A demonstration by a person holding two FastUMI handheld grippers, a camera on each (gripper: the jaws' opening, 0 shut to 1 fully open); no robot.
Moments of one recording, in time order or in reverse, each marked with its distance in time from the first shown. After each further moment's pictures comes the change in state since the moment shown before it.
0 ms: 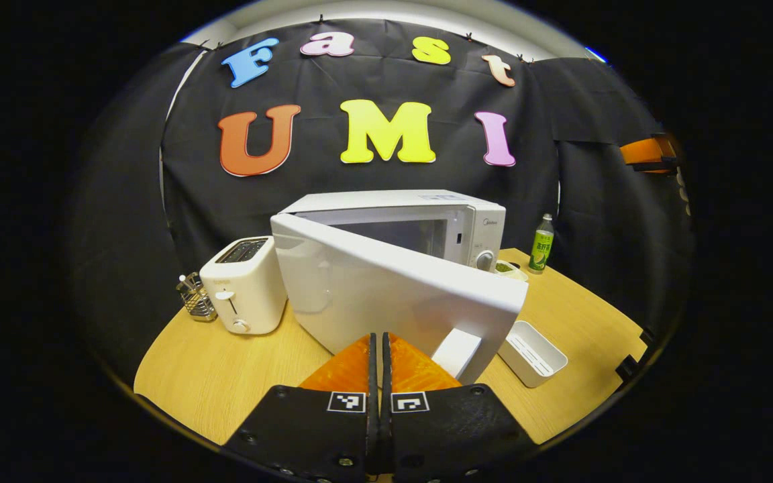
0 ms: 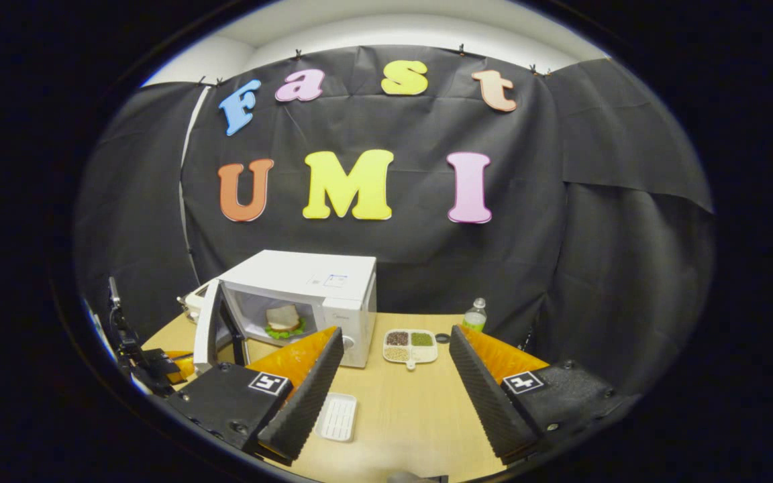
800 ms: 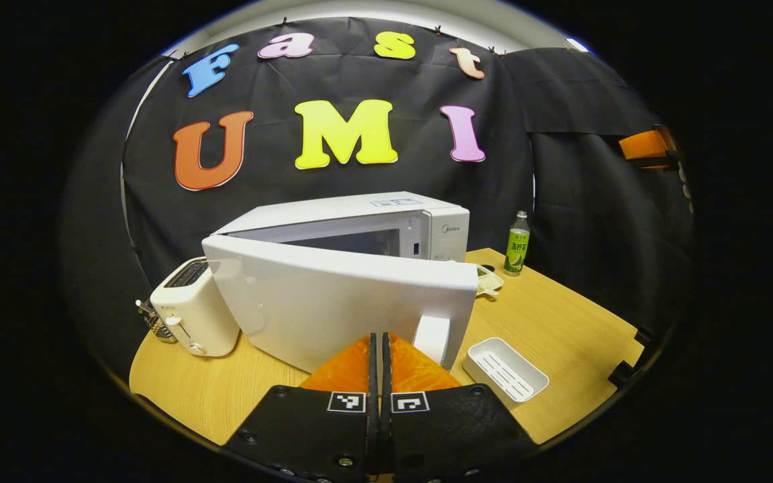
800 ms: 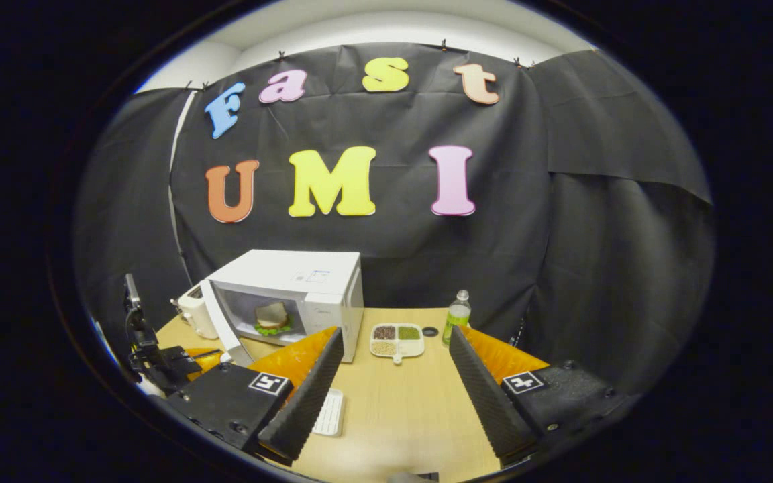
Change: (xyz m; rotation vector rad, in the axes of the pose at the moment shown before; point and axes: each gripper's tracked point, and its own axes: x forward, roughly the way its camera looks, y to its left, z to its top) left arm 0.048 -0.061 0.030 0.057 -0.006 -0.094; right arm -0.005 -0.037 -0.010 0.033 0.024 -0.035
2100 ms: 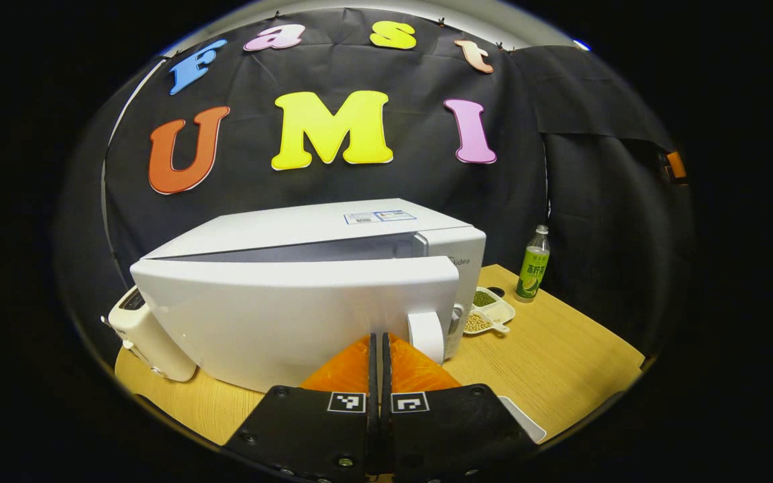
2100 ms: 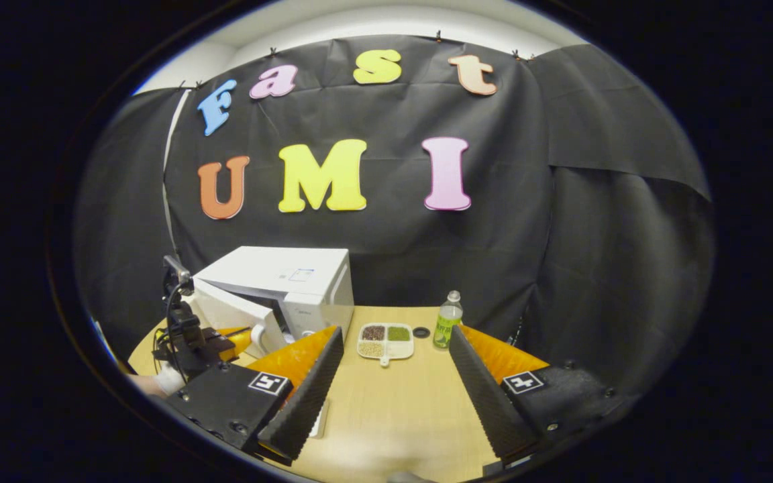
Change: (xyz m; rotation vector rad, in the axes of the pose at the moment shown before) left arm 0.120 -0.027 0.042 -0.025 -0.012 0.012; right arm 0.031 -0.034 0.002 0.002 0.033 0.006
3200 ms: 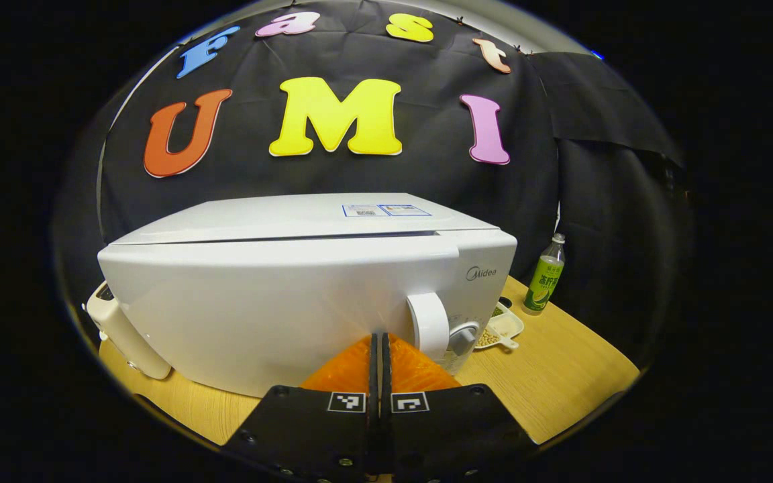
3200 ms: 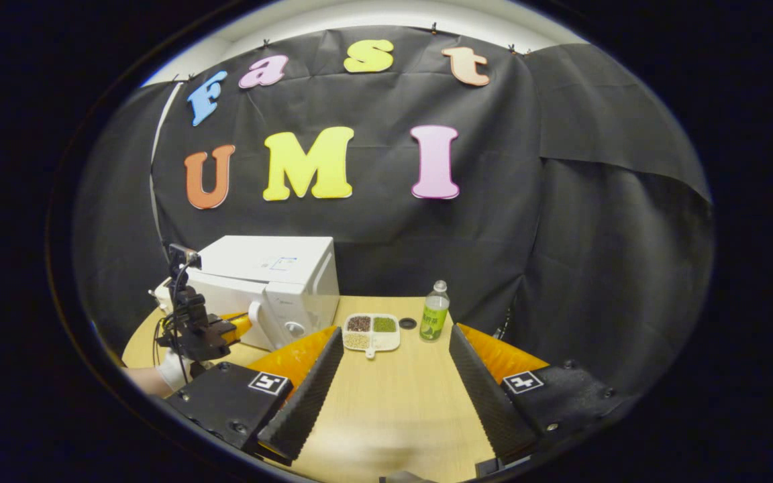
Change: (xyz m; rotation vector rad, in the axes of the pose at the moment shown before) left arm 0.045 0.003 -0.003 -0.067 0.012 -0.006; right arm 0.012 -0.010 -0.006 -0.013 0.041 -0.048
